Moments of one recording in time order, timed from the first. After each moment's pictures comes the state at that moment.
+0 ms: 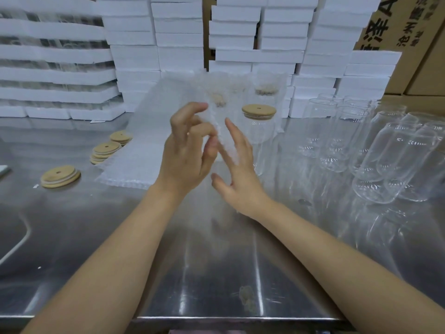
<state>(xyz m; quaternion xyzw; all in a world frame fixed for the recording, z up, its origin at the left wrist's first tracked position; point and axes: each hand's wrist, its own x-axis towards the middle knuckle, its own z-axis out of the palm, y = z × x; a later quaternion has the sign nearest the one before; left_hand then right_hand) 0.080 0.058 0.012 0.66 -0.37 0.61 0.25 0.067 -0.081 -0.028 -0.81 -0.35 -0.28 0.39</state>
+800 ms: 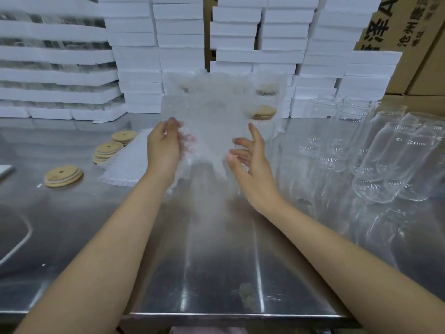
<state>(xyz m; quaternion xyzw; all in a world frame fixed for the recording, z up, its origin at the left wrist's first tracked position) 0.089 0.077 0.017 0.64 0.00 0.25 0.72 0.070 -0.094 -0.027 -0.76 -0.21 -0.21 0.58</state>
